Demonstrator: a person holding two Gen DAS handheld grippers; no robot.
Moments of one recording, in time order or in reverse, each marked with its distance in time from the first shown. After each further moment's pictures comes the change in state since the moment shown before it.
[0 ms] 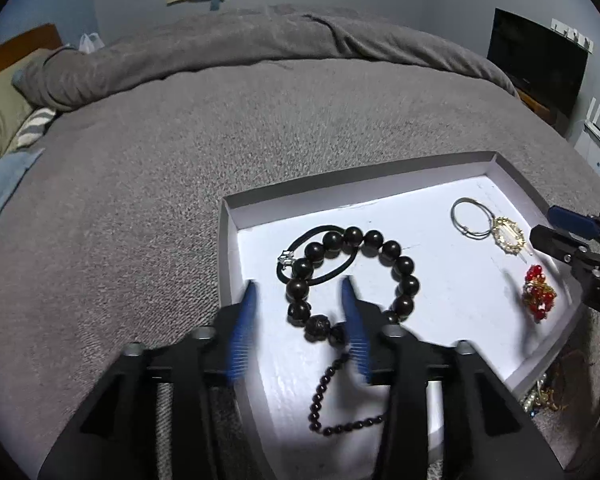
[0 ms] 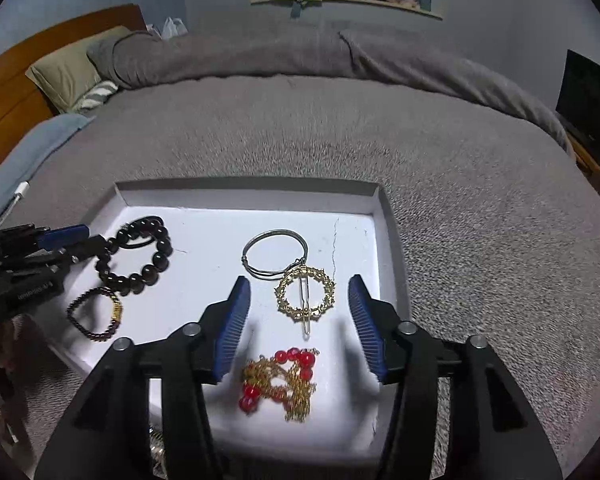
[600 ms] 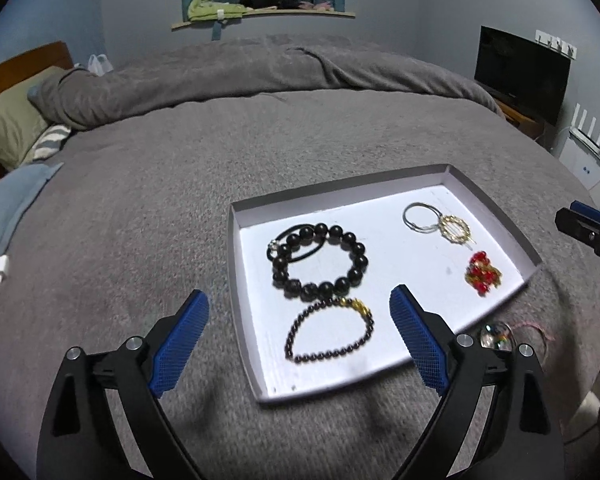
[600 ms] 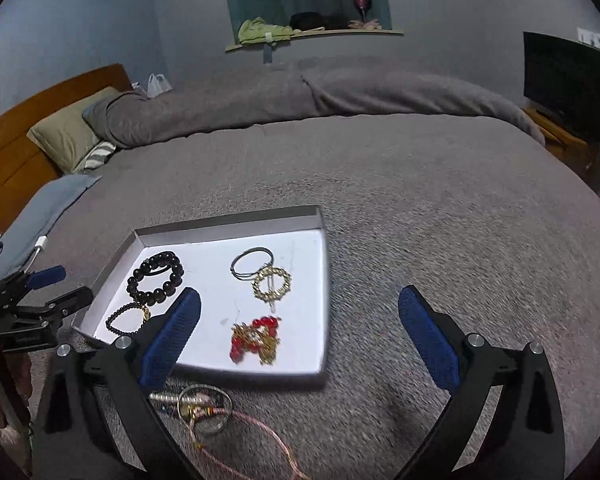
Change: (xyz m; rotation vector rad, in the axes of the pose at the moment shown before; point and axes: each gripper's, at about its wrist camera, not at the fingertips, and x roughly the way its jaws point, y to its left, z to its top) left arm -0.069 -0.021 -0.024 0.008 -0.087 0.006; right arm -0.082 -0.045 -0.028 0.147 -0.130 0.008
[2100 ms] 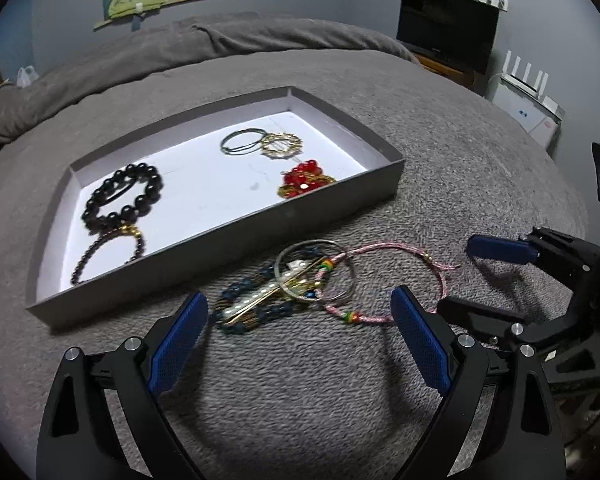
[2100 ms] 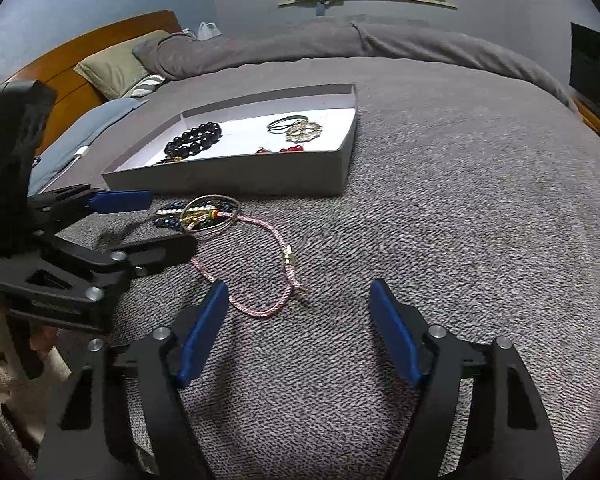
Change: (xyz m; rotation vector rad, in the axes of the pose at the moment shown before) left arm 0.017 -0.139 -0.061 0.135 0.068 -0.213; right arm -0.017 -0.013 -0.115 -0.143 0.160 0.175
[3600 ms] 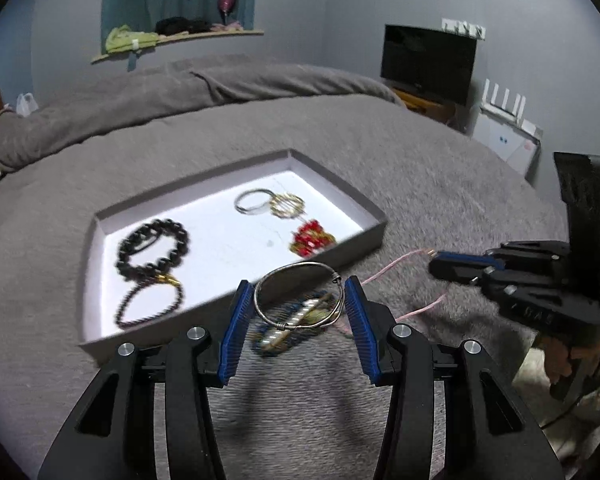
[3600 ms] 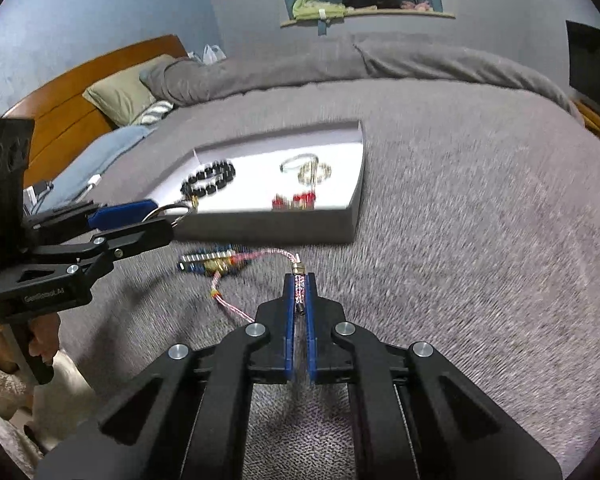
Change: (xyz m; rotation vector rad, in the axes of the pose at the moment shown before) left arm -0.057 0.023 0.013 0.022 -0.158 -0.029; right arm -0.033 0.004 0.032 0.031 -0.111 0.014
